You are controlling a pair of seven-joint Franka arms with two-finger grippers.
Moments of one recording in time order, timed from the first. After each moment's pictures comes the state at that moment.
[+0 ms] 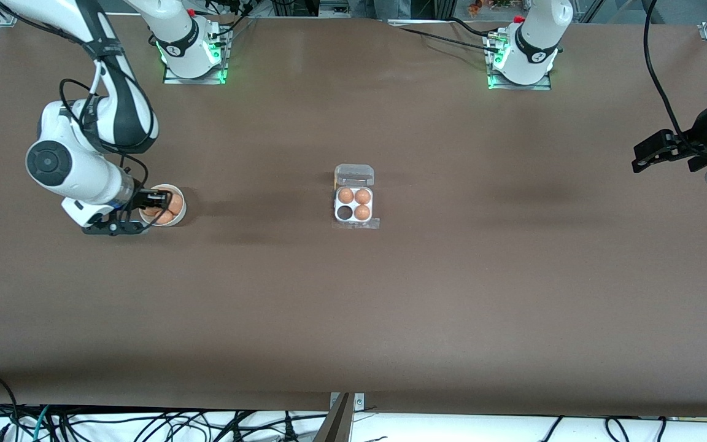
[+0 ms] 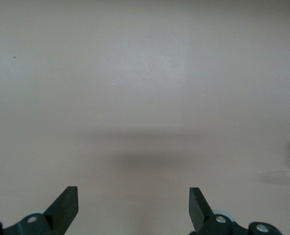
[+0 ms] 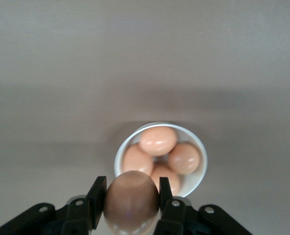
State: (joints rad) left arm 0.02 0.08 -0.03 -1.49 0.03 1.54 -0.06; right arm 0.13 0.26 -0.02 -2.01 -0.05 2.10 0.13
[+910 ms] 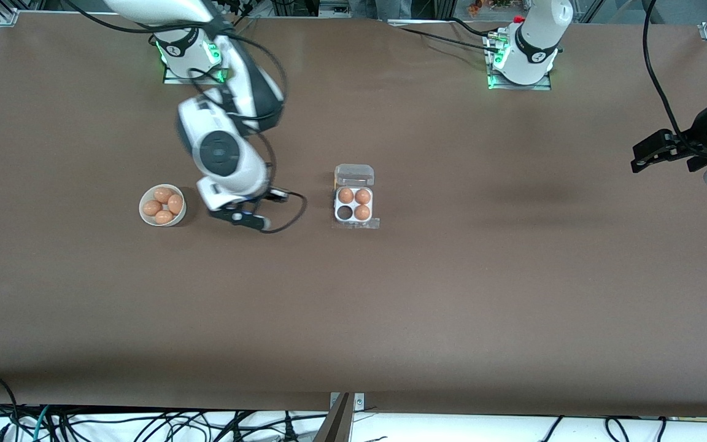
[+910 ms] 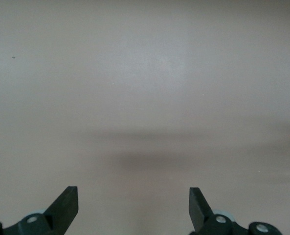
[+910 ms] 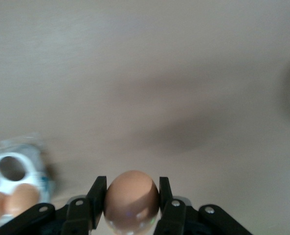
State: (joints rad) left arm 0.02 0.08 -0.03 -1.49 0.03 1.54 -0.06; right arm 0.58 0.48 0.00 -1.68 0.08 2.00 0.87
